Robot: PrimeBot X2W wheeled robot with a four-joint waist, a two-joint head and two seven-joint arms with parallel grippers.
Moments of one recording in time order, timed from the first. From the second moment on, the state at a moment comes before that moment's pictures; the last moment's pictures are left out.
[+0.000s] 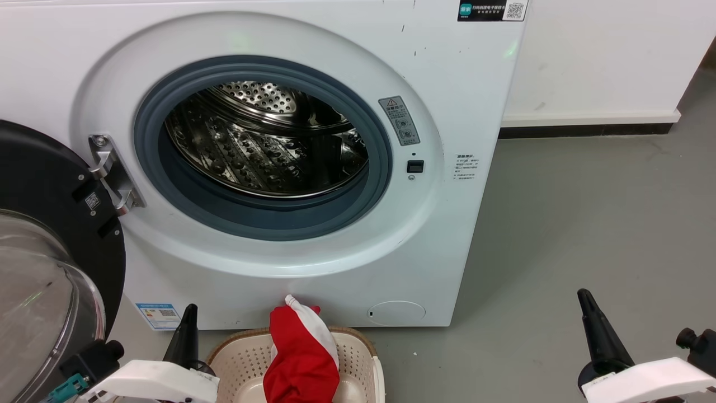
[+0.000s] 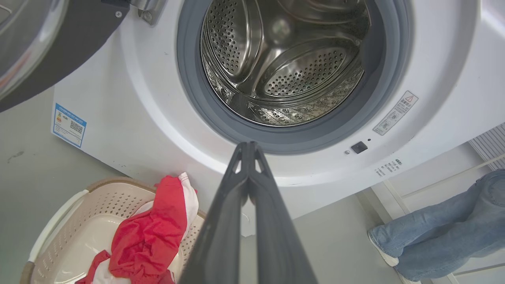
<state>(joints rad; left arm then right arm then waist) 0.01 0.11 0.03 0.17 -0.81 -0.05 -0.02 0.08 -0.08 -0.01 0.04 0.79 0.13 -0.01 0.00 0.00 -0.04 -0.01</state>
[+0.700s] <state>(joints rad) -0.02 0.09 0.06 0.19 -1.06 -0.07 0.02 0.02 -0.08 -0.02 0.10 1.07 0.13 0.02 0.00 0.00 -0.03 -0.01</state>
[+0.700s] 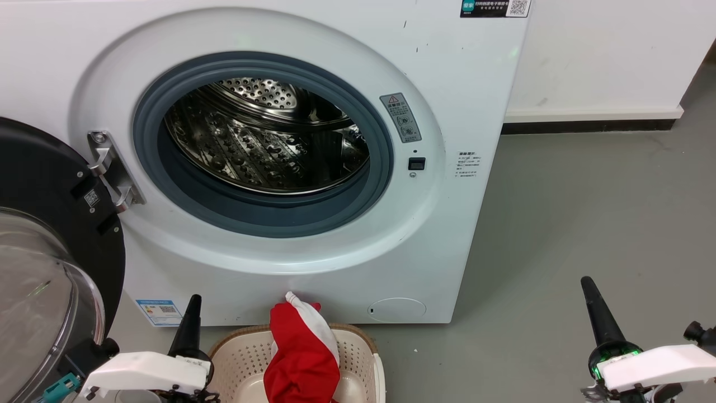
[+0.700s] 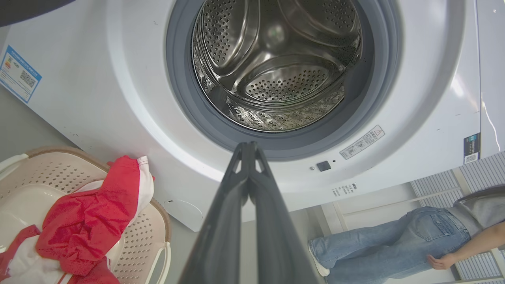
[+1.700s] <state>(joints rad) -0.07 0.07 0.09 0.22 -1.37 -0.10 0.07 -0.04 -0.08 -0.05 0.18 1.39 0.13 0.05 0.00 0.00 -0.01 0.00</state>
